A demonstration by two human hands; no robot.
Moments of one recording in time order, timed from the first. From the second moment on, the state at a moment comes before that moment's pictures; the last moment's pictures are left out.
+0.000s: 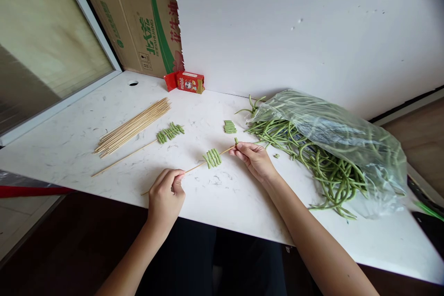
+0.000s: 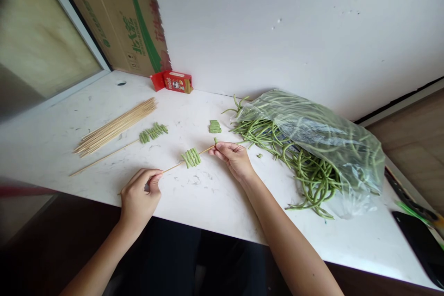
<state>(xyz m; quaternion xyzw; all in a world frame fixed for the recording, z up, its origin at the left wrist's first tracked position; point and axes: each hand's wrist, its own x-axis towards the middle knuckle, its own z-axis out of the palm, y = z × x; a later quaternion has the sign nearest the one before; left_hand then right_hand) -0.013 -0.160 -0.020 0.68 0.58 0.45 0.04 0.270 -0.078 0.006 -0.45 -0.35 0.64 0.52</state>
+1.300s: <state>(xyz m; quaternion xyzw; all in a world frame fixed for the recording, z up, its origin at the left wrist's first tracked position) -0.013 -0.161 -0.019 0.66 0.59 0.45 0.04 0.260 -0.088 0.012 -0.45 -0.38 0.66 0.47</state>
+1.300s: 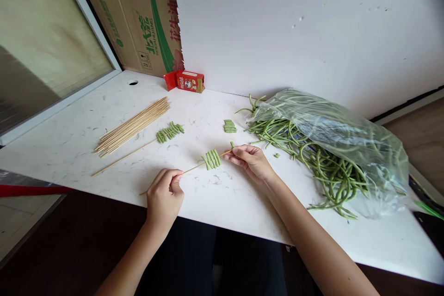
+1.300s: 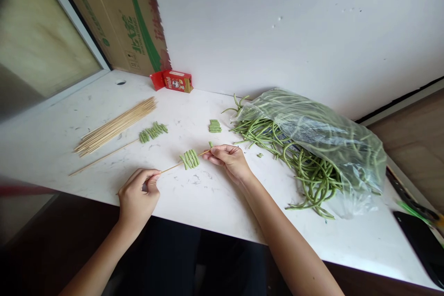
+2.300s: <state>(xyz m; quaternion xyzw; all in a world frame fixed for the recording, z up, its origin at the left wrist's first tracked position) -0.014 -0.160 -0.021 0.66 0.58 0.47 0.05 0.267 -0.085 0.015 -0.43 -0.40 0.63 0.50</state>
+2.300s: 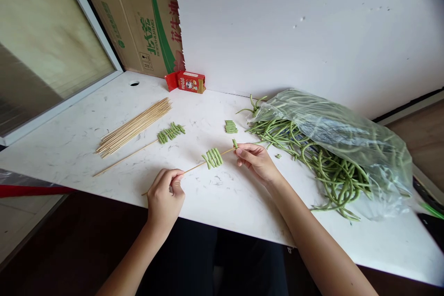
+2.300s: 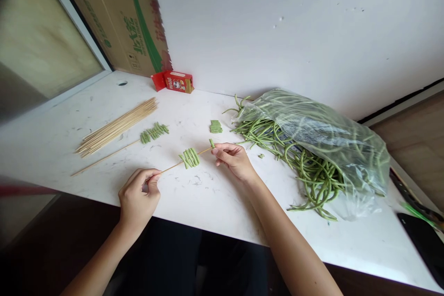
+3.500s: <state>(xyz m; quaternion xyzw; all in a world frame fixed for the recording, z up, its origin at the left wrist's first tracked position) -0.014 -0.160 -0.021 0.65 0.59 0.48 0.04 0.265 -0.082 0.017 -0.40 -0.41 0.61 0.54</state>
